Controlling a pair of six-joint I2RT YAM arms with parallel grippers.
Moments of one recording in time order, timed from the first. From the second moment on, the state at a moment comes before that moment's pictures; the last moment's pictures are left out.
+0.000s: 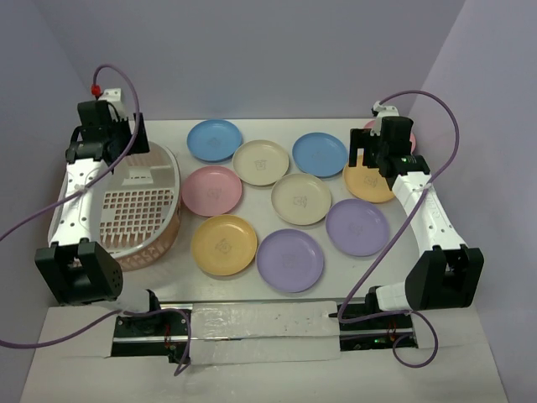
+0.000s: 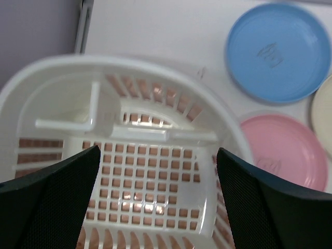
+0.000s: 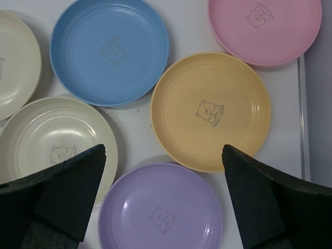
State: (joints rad) left arm 0.11 1.48 1.47 -0.58 -0.03 0.02; right arm 0.02 1.36 1.22 -0.46 0.04 -0.01
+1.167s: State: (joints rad) left arm -0.36 2.26 2.10 -0.72 0.05 0.37; right arm -0.02 1.38 1.22 -0.49 -0.05 -0.01
